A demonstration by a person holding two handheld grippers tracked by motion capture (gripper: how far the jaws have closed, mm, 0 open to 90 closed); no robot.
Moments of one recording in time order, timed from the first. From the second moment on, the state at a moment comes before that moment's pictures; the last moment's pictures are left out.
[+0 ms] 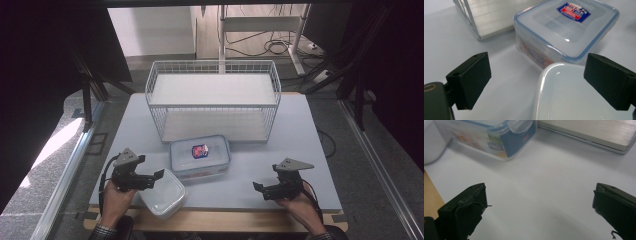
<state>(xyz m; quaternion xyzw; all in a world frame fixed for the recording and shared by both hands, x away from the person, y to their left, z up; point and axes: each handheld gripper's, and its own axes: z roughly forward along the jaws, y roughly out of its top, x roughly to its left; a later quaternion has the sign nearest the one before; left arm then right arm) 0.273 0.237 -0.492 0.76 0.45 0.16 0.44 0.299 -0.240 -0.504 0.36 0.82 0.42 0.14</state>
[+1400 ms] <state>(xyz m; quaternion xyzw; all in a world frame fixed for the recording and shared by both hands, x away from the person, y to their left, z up) 0.217 0.181 -0.461 0.81 0.35 0.11 0.45 0.300 -0.241 -0.502 0.39 0.81 0.41 0.15</state>
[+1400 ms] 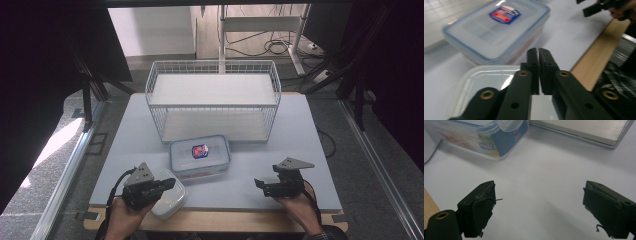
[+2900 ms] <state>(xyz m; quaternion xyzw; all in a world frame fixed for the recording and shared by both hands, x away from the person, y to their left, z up) 0.222 0.205 -0.496 0.83 0.41 0.12 0.36 0.304 -0.237 -0.509 0.40 0.82 0.39 0.13</state>
